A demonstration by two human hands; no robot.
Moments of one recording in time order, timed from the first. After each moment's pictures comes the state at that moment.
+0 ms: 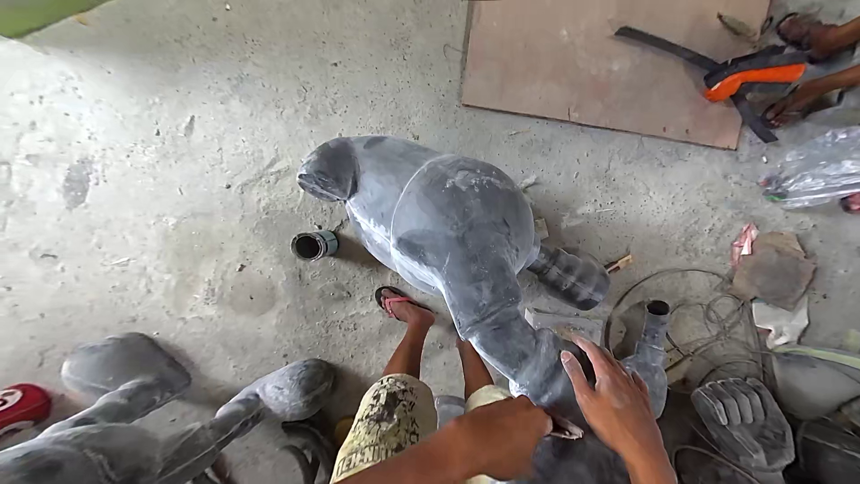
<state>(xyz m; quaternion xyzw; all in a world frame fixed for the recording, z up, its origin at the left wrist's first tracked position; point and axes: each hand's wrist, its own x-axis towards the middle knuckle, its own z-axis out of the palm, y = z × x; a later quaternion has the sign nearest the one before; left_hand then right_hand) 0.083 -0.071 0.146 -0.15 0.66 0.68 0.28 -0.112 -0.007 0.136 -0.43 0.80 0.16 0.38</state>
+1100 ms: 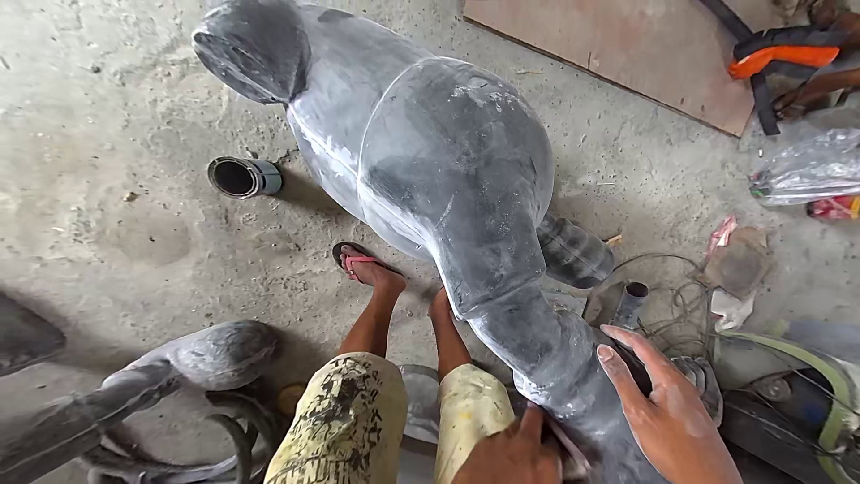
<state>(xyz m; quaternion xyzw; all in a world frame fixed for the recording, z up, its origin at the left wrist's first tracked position) 0.109 -0.008 0.139 -0.30 0.62 0.70 0.18 -0.121 0.007 0.132 -0.47 0.80 0.05 0.36</state>
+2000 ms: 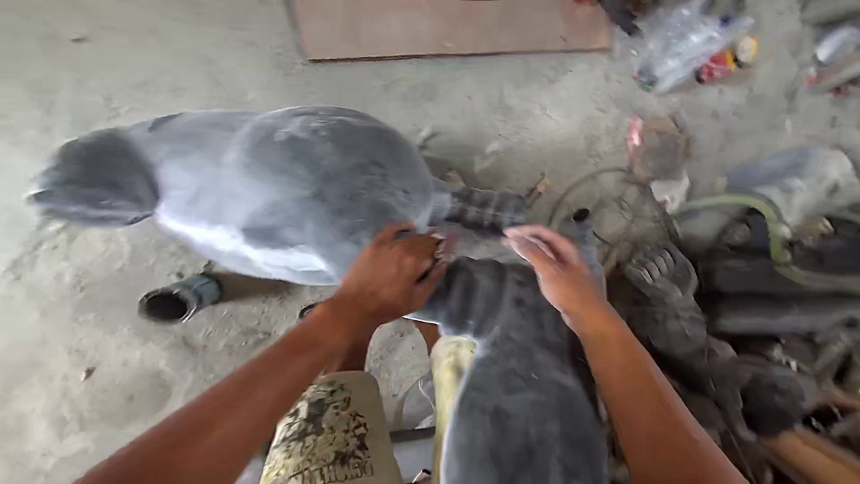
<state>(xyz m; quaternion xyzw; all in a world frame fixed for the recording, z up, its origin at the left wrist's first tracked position) 0.073 -0.166 0.062 -0.16 0.91 0.37 -0.02 -0.151 -0.027 0.155 -0.24 0.79 -0.31 0.46</state>
